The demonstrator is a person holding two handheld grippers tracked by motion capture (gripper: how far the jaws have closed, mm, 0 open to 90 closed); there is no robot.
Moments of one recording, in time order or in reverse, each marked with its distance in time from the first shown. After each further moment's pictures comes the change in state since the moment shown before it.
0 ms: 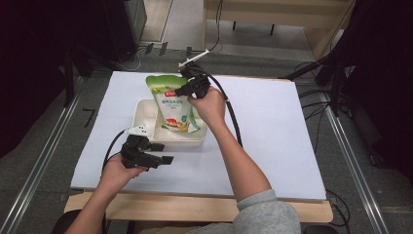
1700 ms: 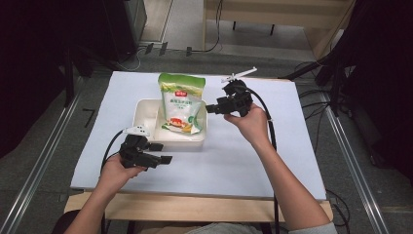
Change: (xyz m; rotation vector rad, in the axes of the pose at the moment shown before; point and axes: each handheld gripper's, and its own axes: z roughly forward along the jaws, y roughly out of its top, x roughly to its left) left arm 0.002 -0.001 -0.002 0.001 0.002 -0.007; right arm -0.042 -0.086 -0.078 -0.059 0.013 -0.013
